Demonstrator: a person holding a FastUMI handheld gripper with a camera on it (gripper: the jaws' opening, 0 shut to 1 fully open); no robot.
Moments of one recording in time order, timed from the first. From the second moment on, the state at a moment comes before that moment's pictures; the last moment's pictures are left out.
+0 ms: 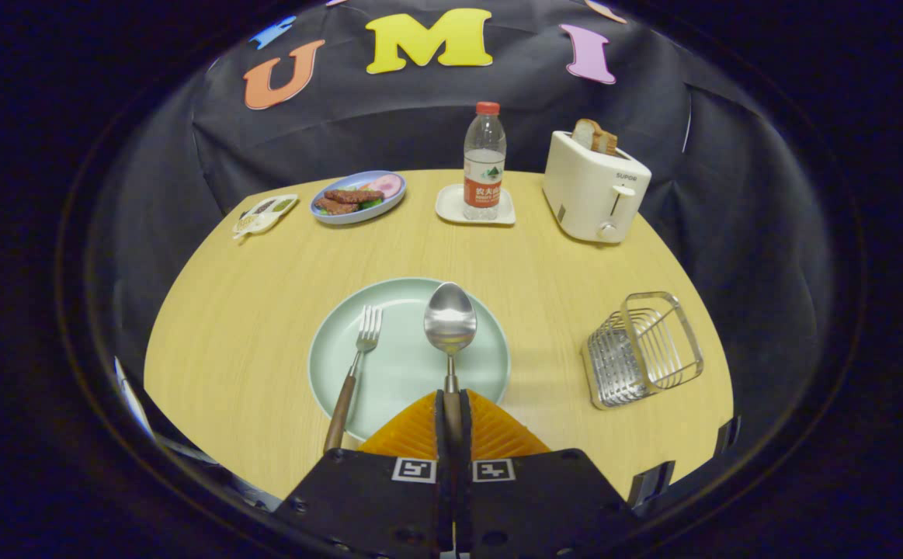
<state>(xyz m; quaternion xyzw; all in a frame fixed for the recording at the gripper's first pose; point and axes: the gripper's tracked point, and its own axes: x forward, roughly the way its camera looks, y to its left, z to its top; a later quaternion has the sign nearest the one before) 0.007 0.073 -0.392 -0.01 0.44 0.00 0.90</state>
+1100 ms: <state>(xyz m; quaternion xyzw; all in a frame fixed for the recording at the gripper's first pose) -0.018 -0.103 -0.360 -0.03 0.53 -0.01 0.85</state>
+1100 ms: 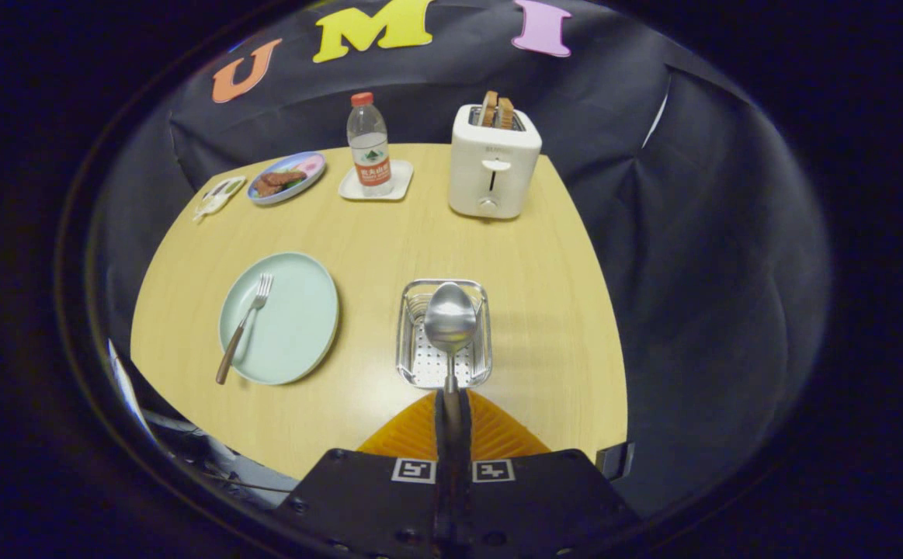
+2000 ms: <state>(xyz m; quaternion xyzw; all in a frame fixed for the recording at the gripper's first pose) 0.010 -0.097 -0.339 -0.02 0.56 -0.01 0.83</state>
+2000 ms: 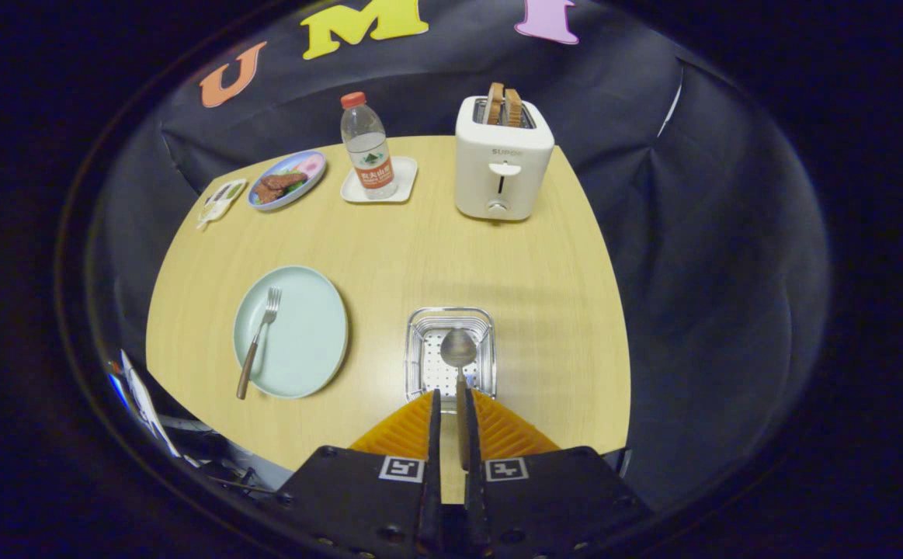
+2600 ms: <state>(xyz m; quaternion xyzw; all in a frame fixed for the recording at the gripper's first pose) 0.005 -0.024 -0.345 0.02 0.53 0.00 0.85</state>
